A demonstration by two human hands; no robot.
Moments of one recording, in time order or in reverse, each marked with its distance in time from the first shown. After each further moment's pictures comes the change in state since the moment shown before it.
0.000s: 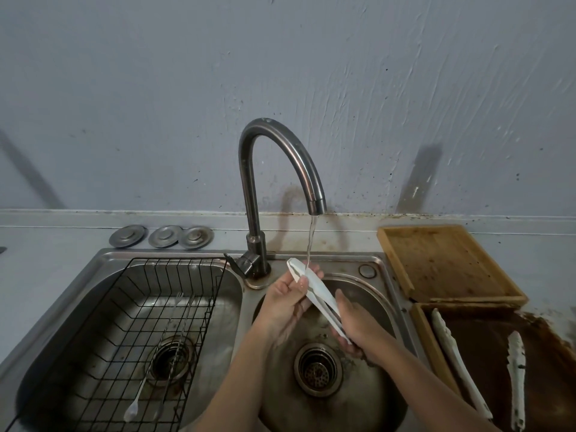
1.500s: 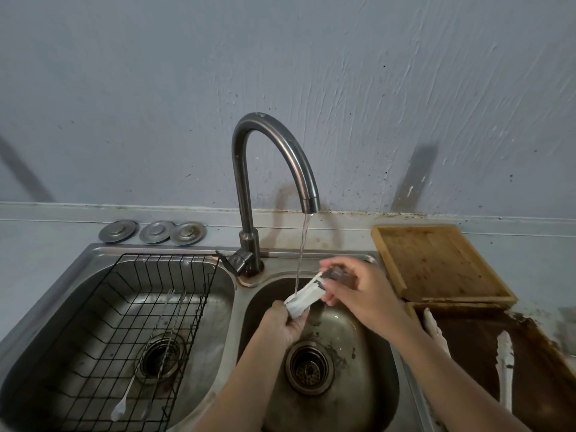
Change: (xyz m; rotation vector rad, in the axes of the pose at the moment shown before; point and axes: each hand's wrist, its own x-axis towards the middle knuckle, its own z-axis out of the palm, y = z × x) left_hand 0.029 -0.030 -0.008 -0.455 0.706 -0.400; right_hand -0.041 -0.044 -0.039 -0.079 0.098 -0.671
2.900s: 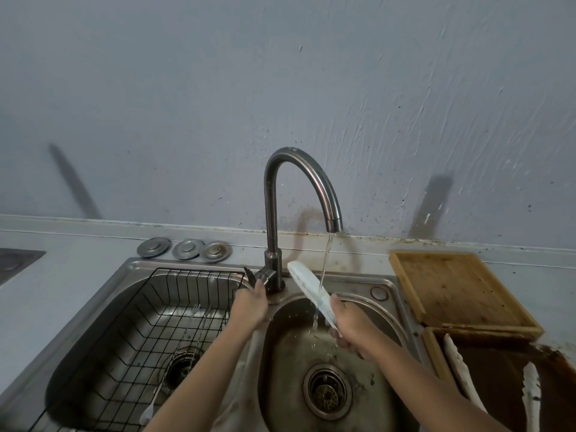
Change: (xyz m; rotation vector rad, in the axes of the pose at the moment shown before) left_hand -0.037 0.087 -0.027 1.155 0.222 0.734; right_hand 0.020 0.016 0.055 -0.072 -0.122 0.552
